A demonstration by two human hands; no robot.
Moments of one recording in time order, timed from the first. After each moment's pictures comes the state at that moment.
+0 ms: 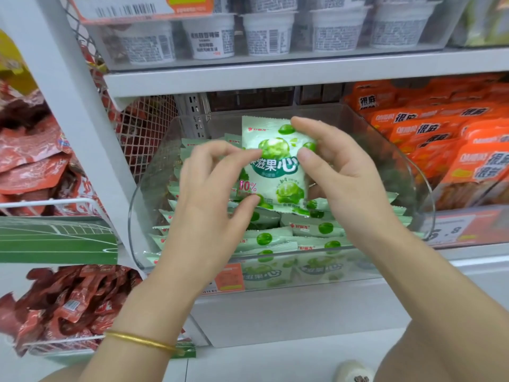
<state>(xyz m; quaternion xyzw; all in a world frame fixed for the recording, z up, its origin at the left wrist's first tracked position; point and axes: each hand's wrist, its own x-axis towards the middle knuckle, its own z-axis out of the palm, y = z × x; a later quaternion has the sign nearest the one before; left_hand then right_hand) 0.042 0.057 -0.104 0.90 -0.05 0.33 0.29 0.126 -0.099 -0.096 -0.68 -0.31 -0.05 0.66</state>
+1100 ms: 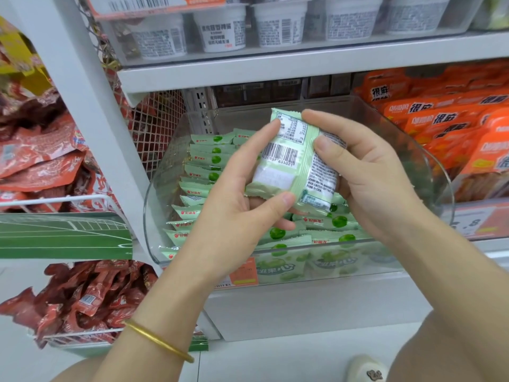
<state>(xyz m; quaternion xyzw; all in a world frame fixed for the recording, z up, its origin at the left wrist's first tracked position) 0.031 0.038 -0.085 0.72 -0.10 0.15 0.67 0.121 -0.101 -0.088 -0.57 -0.28 0.07 0.77</state>
